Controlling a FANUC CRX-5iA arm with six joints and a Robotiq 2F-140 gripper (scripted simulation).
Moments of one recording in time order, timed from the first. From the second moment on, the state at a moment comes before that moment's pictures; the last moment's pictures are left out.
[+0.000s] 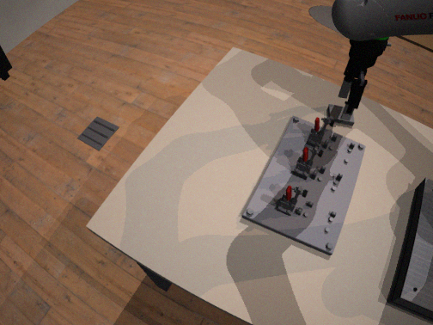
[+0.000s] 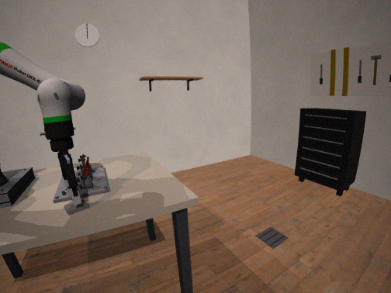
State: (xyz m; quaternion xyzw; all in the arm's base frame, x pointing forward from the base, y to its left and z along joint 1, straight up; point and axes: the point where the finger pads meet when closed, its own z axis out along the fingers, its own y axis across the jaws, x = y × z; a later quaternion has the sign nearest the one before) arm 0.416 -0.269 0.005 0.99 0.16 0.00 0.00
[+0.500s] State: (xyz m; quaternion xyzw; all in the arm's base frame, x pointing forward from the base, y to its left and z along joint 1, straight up) arm 0.416 -0.269 -0.012 0.99 0.16 0.00 0.00
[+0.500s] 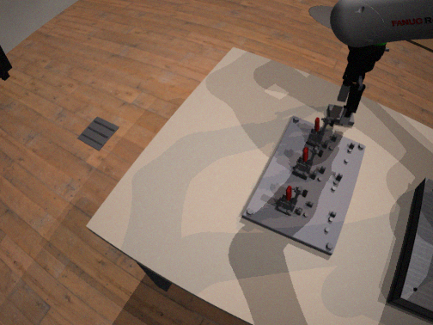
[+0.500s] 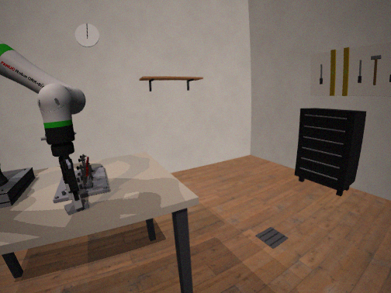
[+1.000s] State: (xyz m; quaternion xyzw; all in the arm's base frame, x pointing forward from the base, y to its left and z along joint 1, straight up) arm 0.416 -0.270 -0.024 0.99 0.16 0.00 0.00
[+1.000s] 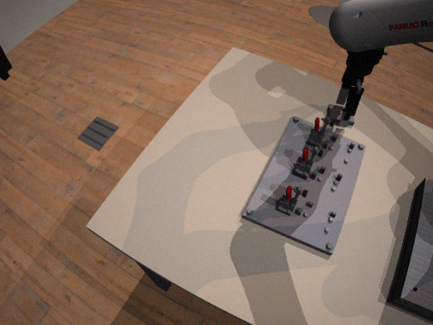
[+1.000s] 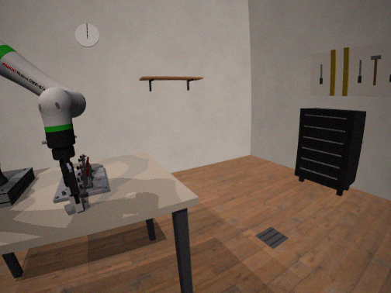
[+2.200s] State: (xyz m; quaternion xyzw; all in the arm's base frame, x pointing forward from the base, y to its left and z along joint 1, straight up) arm 0.416 -0.270 -0.024 0.99 0.16 0.00 0.00
